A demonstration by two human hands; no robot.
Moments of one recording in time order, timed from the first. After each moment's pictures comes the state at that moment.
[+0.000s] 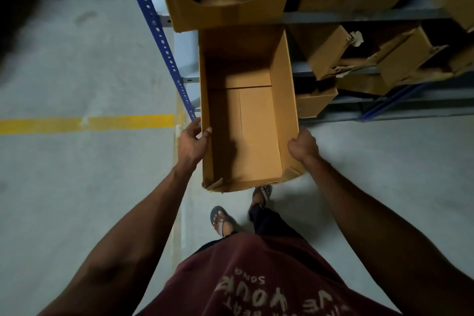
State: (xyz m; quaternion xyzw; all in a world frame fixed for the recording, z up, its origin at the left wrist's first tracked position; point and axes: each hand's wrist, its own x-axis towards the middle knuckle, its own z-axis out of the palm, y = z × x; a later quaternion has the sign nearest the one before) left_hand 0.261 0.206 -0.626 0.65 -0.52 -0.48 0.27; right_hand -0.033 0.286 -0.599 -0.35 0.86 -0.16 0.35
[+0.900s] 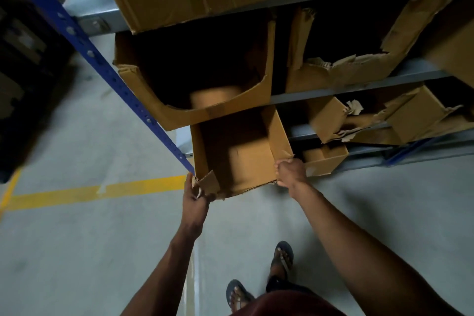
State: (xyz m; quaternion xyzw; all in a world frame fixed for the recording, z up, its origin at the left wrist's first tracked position) left_hand 0.196 0.118 -0.601 0.61 -0.41 -0.58 0.36; right_hand -0.081 0.110 -0.607 -0.14 0.77 -0.38 0.49
